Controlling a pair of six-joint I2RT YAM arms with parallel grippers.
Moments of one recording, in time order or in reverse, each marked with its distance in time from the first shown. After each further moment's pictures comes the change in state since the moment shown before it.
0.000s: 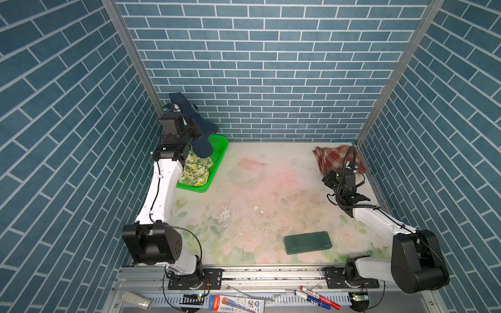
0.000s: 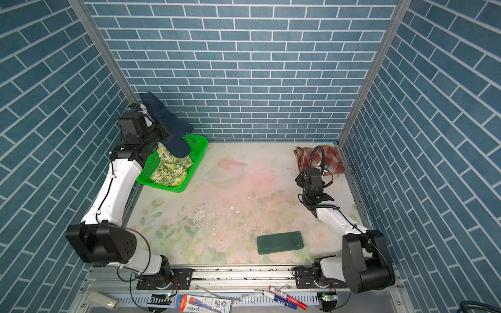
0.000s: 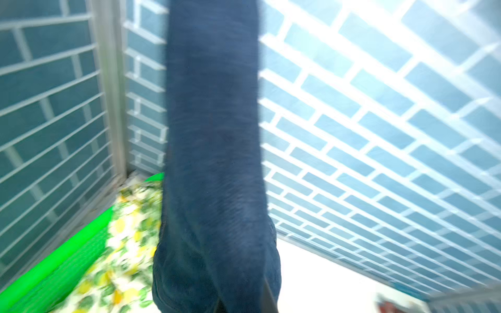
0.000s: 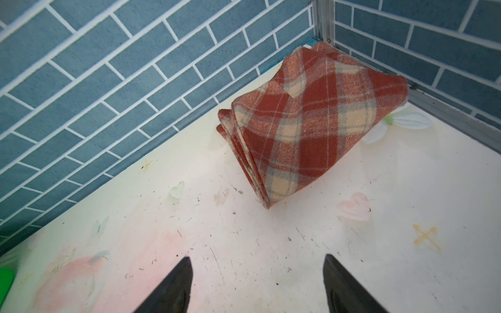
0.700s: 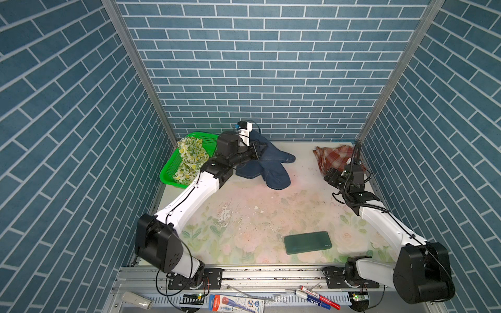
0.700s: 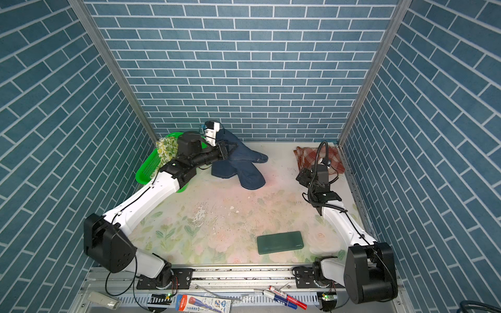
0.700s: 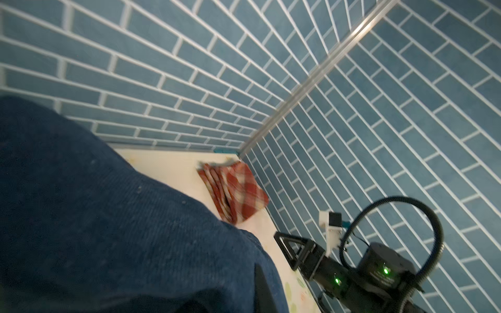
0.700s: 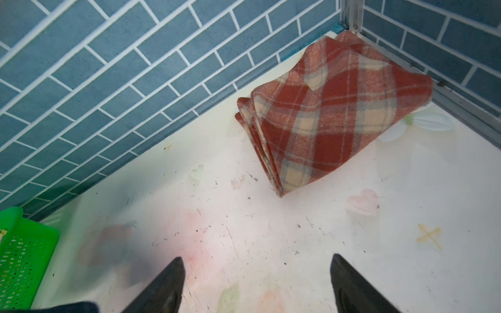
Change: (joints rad) left arm -0.514 0.035 -0.286 0.347 0.354 -0.207; right arm -0.085 -0.093 0.072 -0.185 -0.178 -0.043
